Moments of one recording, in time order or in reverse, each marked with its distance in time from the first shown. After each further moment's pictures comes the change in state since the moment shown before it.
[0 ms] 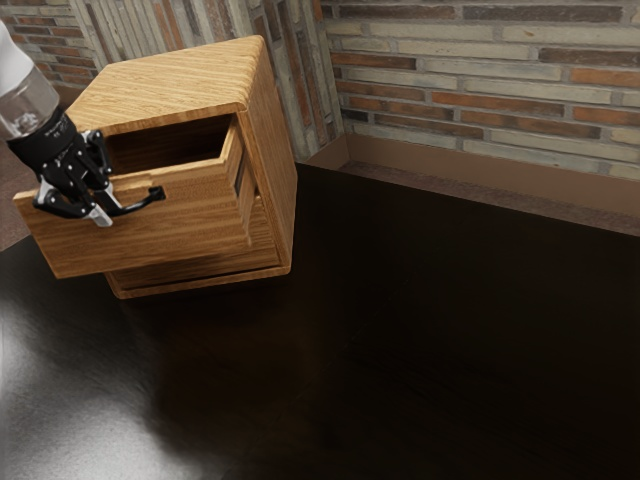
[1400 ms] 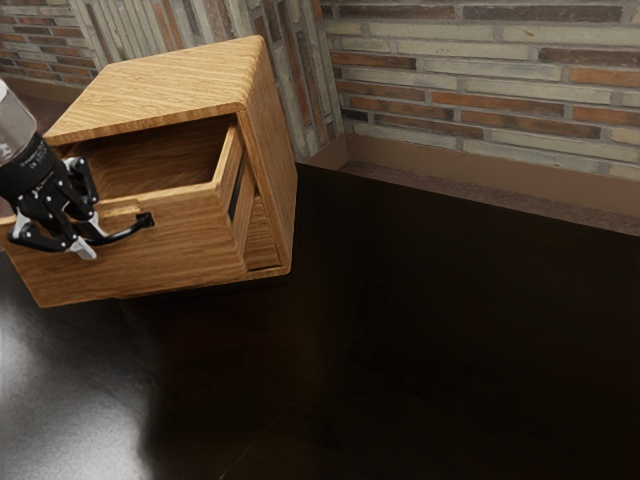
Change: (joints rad) arm 0.000 -0.194 -0.029 -0.196 0.000 -0.005 0.000
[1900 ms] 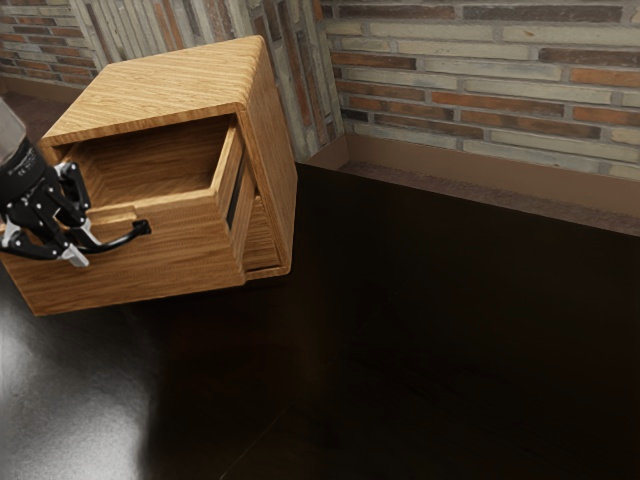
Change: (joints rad) arm 0.000 -0.057 -0.003 -0.047 0.001 -0.004 -0.001
